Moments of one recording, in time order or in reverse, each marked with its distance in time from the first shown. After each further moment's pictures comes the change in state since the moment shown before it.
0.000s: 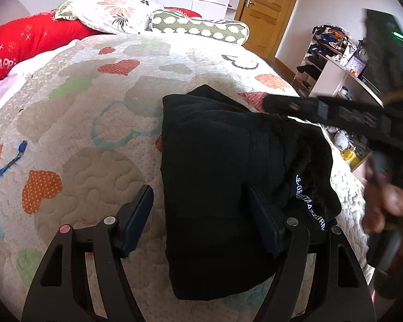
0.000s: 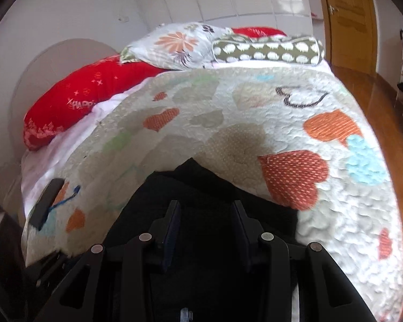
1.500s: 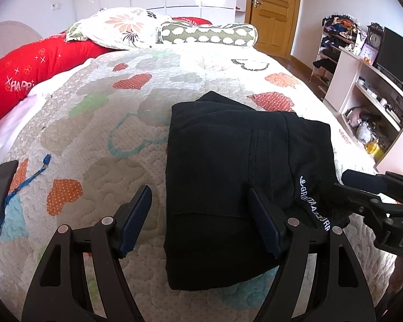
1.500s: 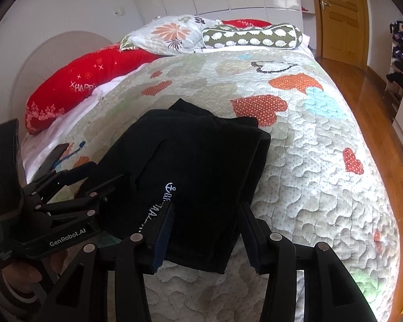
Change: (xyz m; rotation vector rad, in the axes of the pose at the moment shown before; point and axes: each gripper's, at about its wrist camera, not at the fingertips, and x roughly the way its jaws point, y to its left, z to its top) left arm -0.006 -0.022 -0.003 0.064 -0.043 0.159; right arm -0.058 -0.017 -0.090 0.028 0.042 -0.032
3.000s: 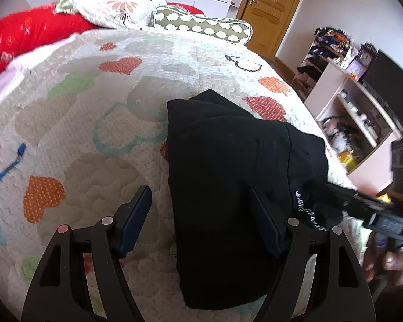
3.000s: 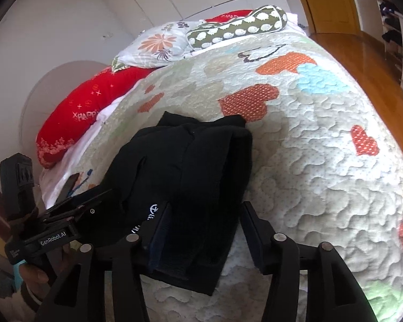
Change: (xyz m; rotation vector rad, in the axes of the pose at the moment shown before) left arm 0.014 0.039 0.014 -0.110 0.079 -0.206; right arm 0.019 -0.039 0.006 0.184 -0.009 0.148
